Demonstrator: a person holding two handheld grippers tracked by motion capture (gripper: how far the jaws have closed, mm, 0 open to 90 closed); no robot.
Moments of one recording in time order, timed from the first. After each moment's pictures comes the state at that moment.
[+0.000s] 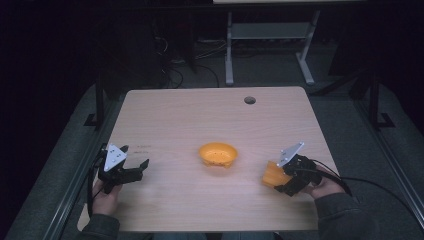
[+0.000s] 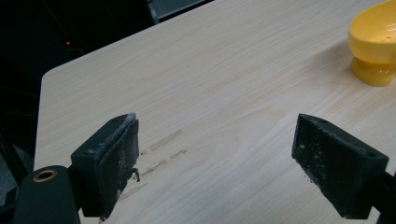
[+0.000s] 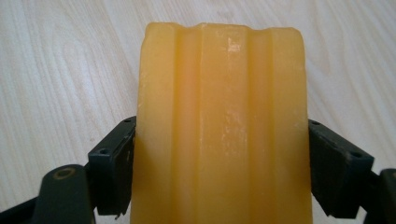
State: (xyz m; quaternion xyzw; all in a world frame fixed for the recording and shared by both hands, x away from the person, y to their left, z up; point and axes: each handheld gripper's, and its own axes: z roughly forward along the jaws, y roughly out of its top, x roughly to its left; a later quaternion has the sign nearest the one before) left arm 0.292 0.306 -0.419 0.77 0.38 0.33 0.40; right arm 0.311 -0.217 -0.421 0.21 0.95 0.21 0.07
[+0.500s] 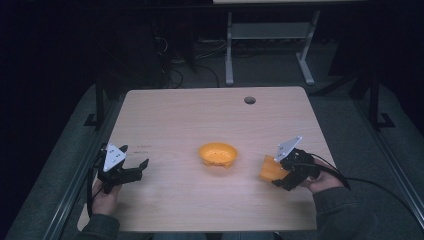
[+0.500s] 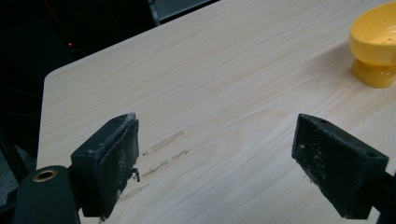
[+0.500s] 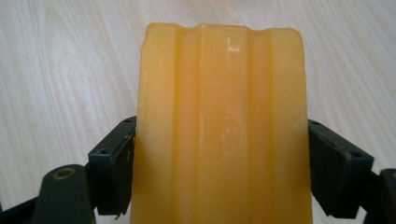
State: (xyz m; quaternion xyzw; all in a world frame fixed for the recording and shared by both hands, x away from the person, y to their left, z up) left arm 0.291 0.307 -0.418 0.76 0.39 0.33 0.40; right arm 0.317 -0.207 -0.401 0.19 0.95 0.22 0.09
